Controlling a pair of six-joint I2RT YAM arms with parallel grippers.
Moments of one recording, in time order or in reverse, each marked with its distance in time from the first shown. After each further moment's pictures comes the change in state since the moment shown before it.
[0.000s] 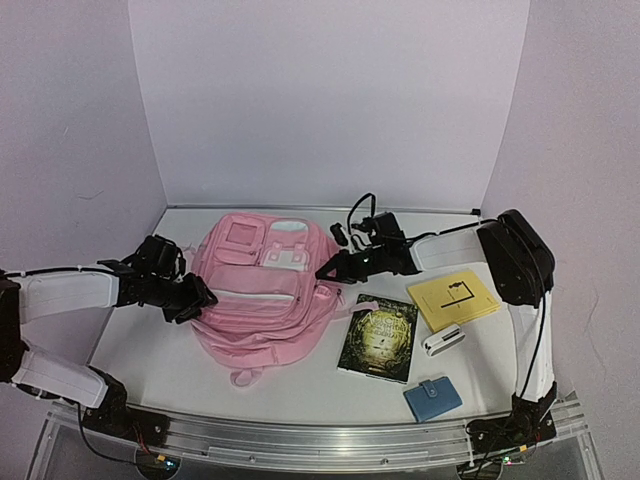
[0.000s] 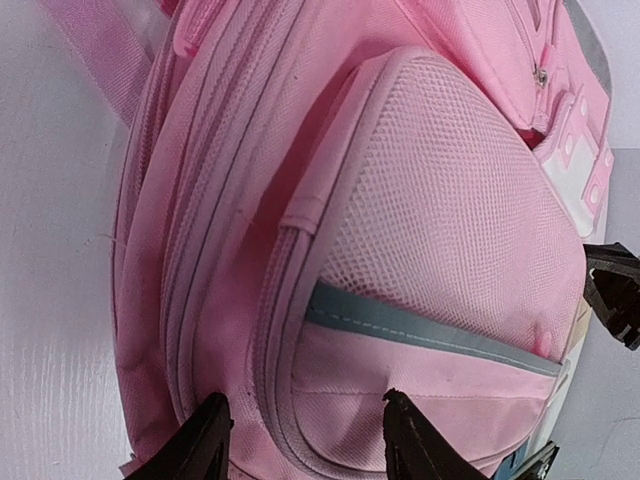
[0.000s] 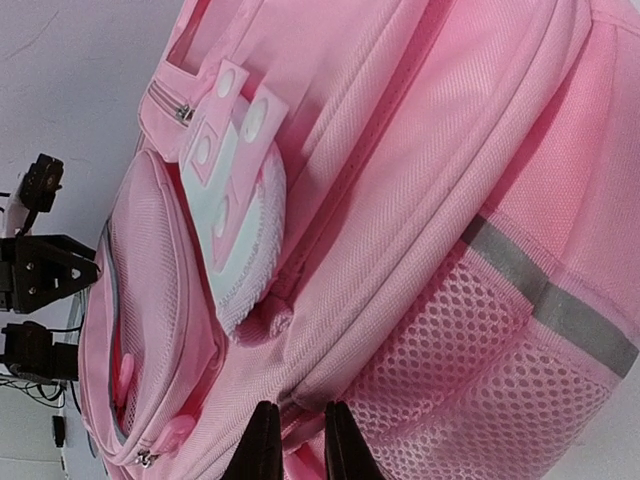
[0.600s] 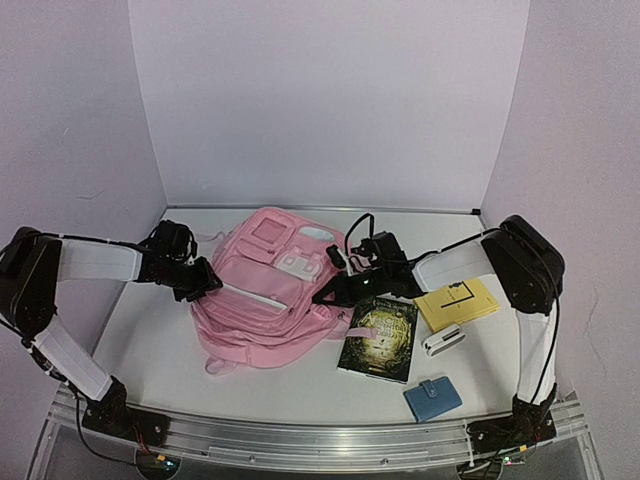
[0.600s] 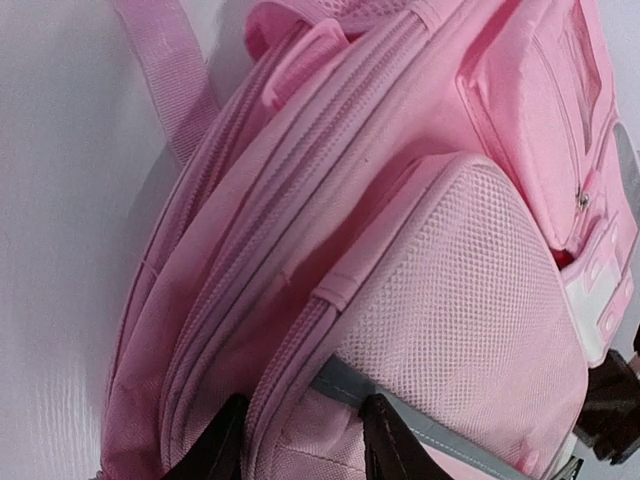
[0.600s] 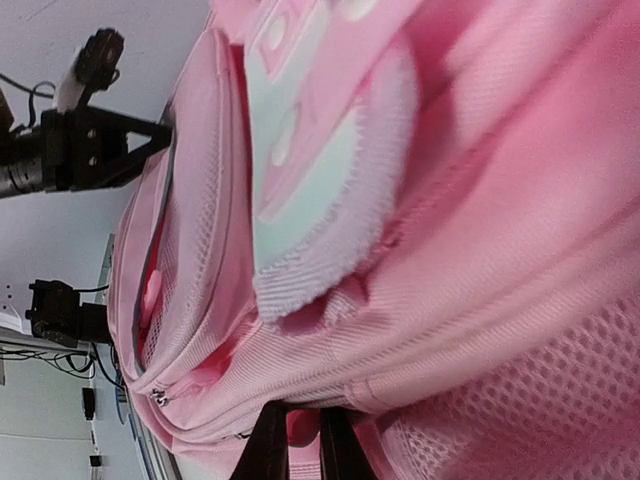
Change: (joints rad) left arm 0.065 0.276 0.160 0.124 0.034 0.142; right arm 0.079 -0.090 -0.219 0.135 -0.038 0.103
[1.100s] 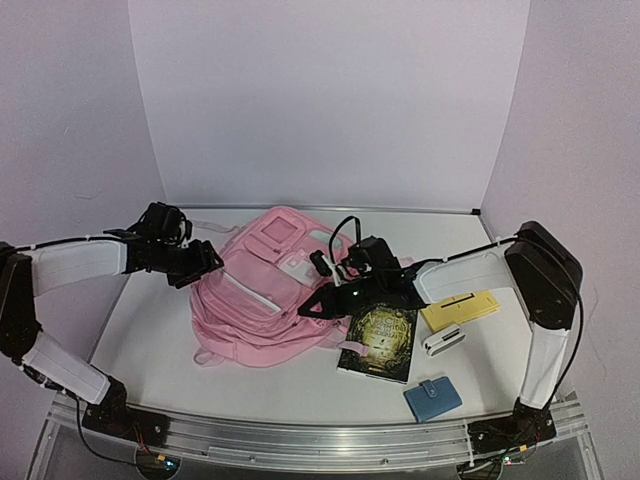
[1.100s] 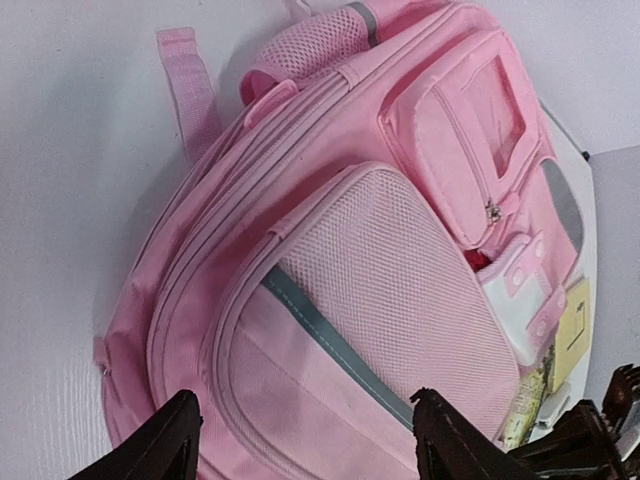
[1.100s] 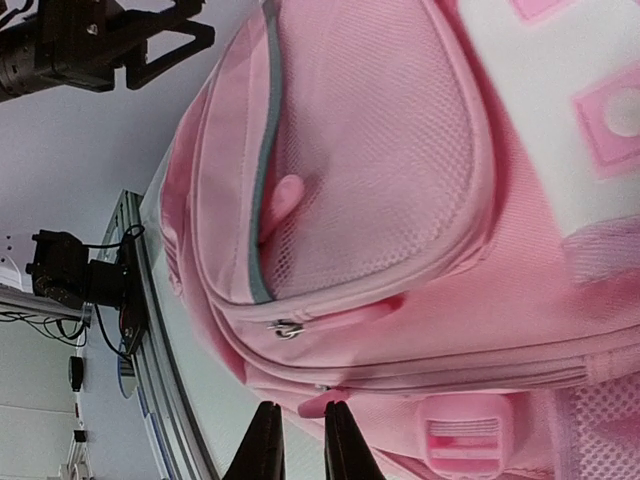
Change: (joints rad) left arm -0.011 -0.123 0.081 -0.125 -0.056 0.043; right arm 0.148 -0.141 -0.065 -0.046 0.120 -0.012
